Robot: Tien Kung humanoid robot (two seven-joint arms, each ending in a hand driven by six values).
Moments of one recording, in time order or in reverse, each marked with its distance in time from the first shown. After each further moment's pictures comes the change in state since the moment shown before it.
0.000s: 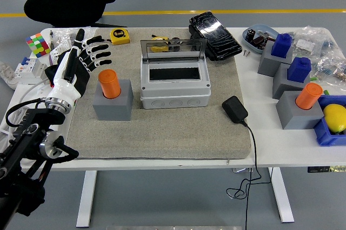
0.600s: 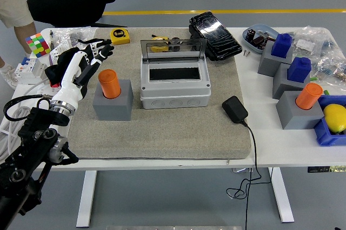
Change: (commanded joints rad) left arm 0.002 0.002 0.020 0.081 0.217 -0.004 -0.081; right arm 0.005 -0.002 -0.008 0.000 0.006 0.004 0.000
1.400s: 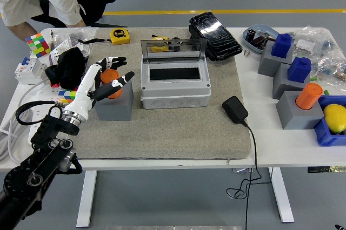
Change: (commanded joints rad) left arm -0.030 -0.011 0.097 0.124 0.123 0.067 -0.115; right arm 0.014 -0.008 -0.016 0.004 -0.002 0.003 0.001
